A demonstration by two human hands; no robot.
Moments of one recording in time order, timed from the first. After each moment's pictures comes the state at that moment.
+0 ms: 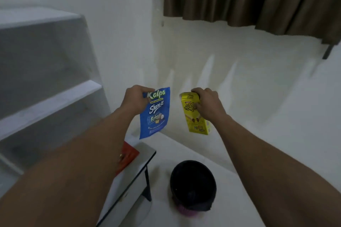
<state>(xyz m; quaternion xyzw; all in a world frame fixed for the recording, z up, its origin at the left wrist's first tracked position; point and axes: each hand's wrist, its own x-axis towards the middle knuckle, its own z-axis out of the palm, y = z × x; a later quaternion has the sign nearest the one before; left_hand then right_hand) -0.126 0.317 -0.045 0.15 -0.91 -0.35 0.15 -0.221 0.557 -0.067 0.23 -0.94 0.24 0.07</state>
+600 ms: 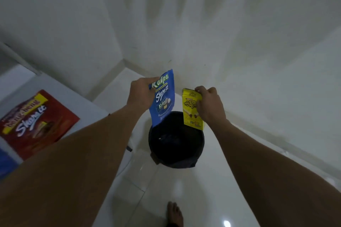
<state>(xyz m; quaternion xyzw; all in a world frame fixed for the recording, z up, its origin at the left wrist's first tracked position) -0.288 0.414 -0.377 0.18 -0.90 -0.39 0.03 -0.335 0.633 -0.403 0.11 -0.97 0.20 -0.06</state>
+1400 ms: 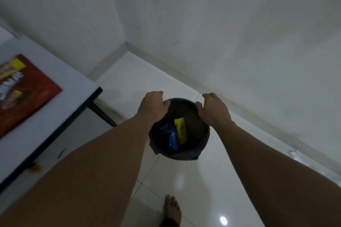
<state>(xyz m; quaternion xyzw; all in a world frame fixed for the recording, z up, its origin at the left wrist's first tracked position) -0.252 0.451 -0.500 0.19 -0.93 -0.31 -0.11 -0.314 0.651 -0.497 0.14 -0.97 0.13 -0.14</state>
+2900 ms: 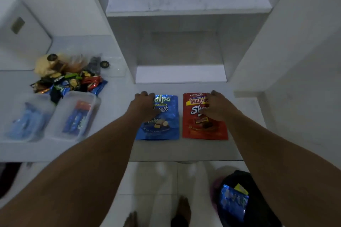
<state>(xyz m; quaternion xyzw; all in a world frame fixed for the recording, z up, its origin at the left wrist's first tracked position) 0.050 0.136 -0.333 0.59 -0.77 -0.22 -0.09 -0.215 0.196 -0.336 0.60 -0.75 -0.02 -0.27</state>
